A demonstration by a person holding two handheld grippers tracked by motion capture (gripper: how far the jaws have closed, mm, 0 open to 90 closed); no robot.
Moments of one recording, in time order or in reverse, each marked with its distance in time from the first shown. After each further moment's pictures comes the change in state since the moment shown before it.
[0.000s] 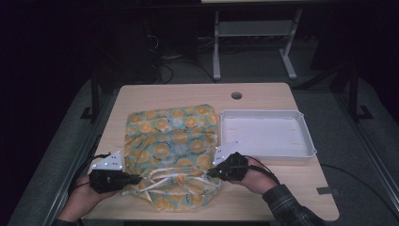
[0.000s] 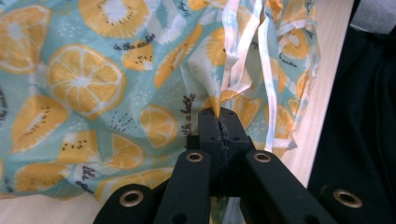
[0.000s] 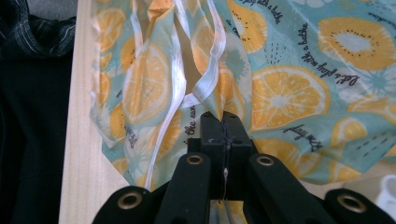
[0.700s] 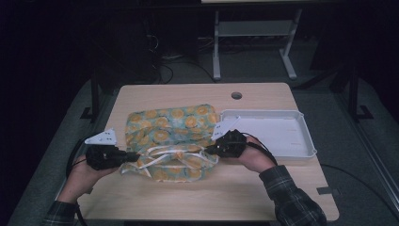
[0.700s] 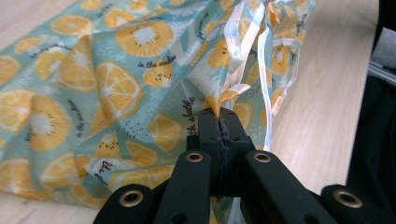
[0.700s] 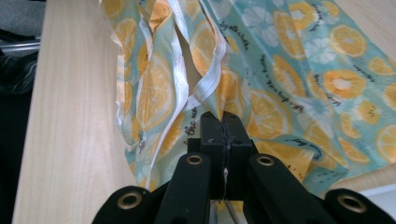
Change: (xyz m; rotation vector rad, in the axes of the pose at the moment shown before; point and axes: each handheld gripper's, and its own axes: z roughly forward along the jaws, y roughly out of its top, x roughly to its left) left arm 0.039 0.036 -0.017 -0.075 0.036 -0.055; right arm -0.046 0.035 -0.019 -0.039 -0.071 0.034
